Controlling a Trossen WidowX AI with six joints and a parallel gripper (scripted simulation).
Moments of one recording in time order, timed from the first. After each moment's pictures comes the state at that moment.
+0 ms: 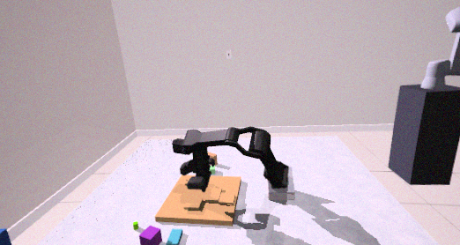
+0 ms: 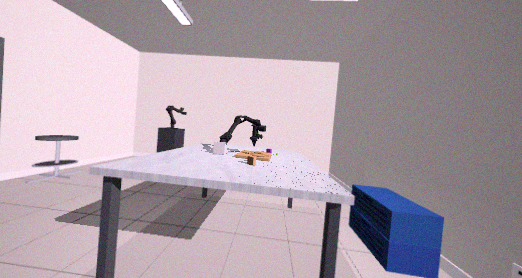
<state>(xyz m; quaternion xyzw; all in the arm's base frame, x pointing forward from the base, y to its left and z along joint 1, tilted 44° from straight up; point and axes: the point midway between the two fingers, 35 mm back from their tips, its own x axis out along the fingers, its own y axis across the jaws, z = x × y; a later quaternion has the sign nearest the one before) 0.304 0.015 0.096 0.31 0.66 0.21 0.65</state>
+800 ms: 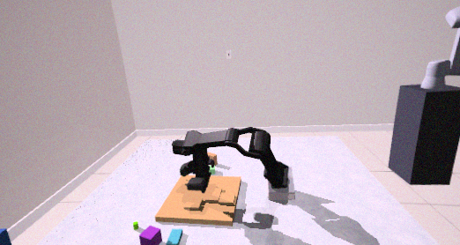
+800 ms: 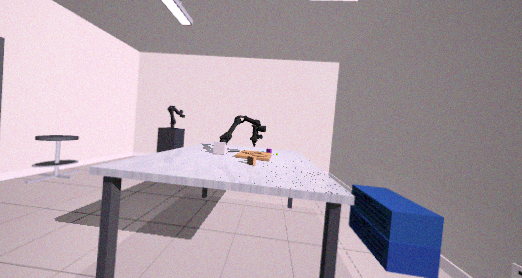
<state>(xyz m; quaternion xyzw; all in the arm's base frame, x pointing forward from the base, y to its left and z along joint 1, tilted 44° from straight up) 0.306 0.018 0.094 0.31 0.65 0.22 0.65</state>
